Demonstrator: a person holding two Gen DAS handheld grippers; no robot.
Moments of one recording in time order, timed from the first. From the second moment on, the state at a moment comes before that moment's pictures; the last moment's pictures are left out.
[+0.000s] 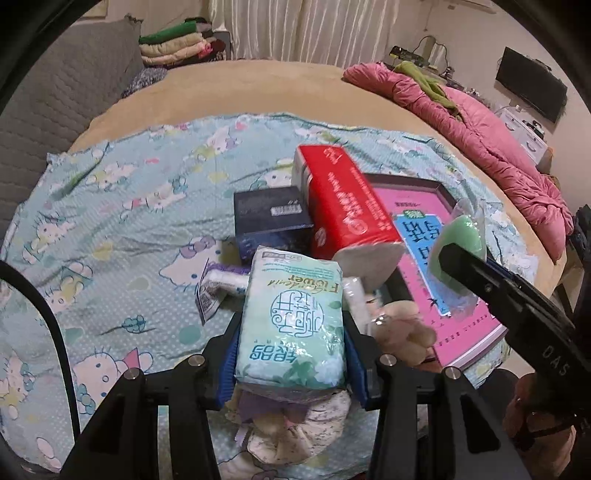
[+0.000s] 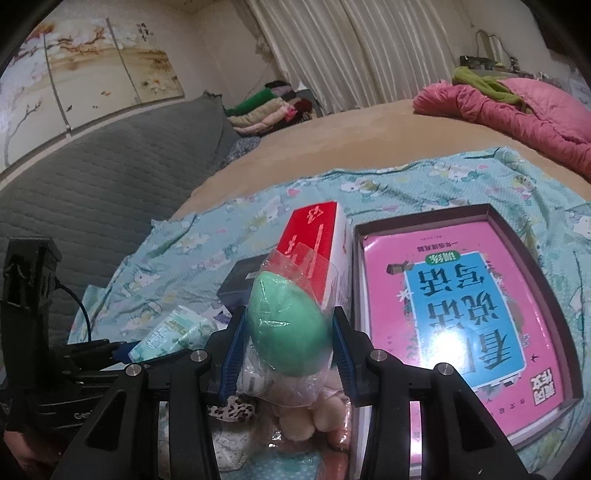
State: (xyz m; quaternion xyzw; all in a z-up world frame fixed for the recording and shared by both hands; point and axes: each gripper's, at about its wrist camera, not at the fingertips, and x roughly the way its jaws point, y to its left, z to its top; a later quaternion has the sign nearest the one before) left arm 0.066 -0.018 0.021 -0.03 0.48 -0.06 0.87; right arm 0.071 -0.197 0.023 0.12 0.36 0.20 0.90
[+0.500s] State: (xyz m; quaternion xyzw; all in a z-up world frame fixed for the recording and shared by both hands) left arm 0.059 -0.078 0.057 0.01 0.46 -0.08 0.89; right arm 0.052 -0.251 0.047 0.15 0.32 0.14 0.93
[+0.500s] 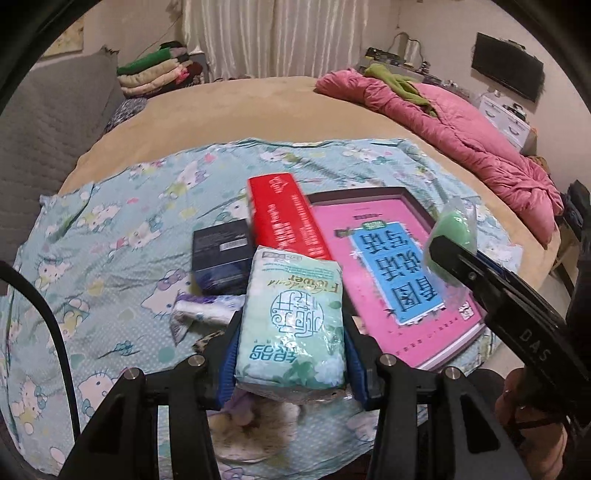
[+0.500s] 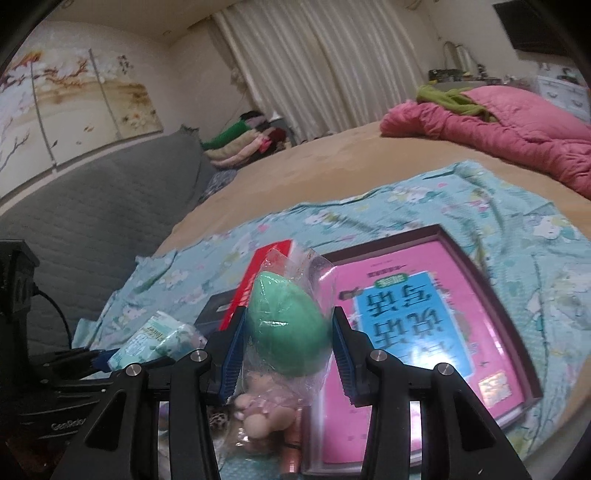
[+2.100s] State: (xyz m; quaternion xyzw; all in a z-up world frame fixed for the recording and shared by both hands) left arm 0.092 -0.224 -0.033 0.10 0.55 -0.17 0.81; right arm 0.071 -0.361 -0.020 0.14 0.44 -0.03 0.89
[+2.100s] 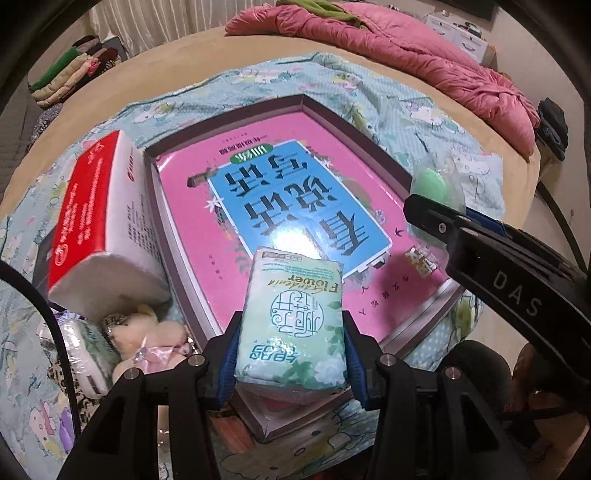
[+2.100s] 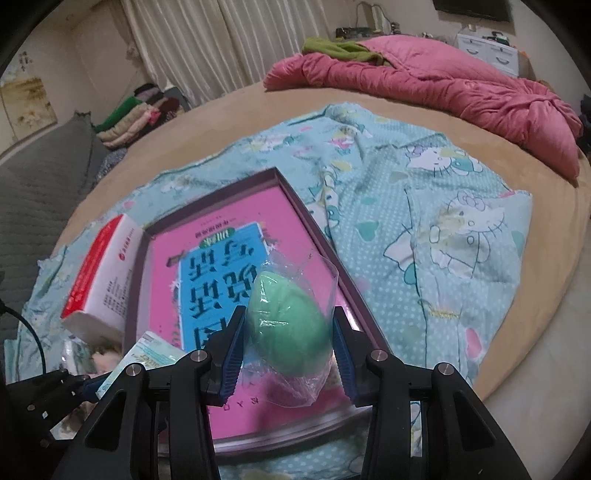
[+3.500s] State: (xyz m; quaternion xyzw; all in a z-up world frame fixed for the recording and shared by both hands) left arm 0.091 -0.224 -0.038 0.10 0.54 -0.17 0.82; right arm 0.075 -0.355 -0.026 0.11 0.46 -0.05 0.88
